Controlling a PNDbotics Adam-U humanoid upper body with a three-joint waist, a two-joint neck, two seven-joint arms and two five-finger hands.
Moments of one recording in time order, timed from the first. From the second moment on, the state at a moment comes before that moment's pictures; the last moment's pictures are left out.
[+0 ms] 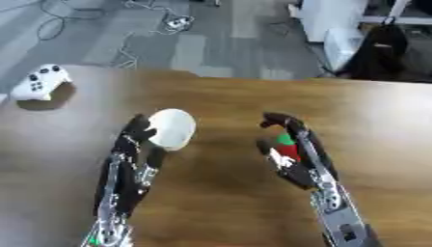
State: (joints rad) left arm -0.14 0.19 -0.20 -1.67 0.00 -0.26 0.36; right arm -0.50 0.07 0.06 -1.35 0.50 -0.42 0.18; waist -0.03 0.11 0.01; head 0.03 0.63
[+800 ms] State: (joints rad) left arm -0.14 0.18 -0.20 -1.67 0.00 -0.26 0.36; right arm -0.72 0.07 0.01 -1.05 1.26 -0.60 0.10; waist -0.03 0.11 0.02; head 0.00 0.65
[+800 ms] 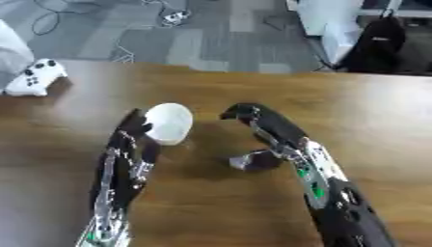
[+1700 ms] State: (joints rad) left arm -0.11 0.18 -0.20 -1.67 0.00 -0.26 0.36; right arm -0.93 -0.05 0.00 -0.87 1.35 -0.61 0.00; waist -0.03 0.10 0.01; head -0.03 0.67
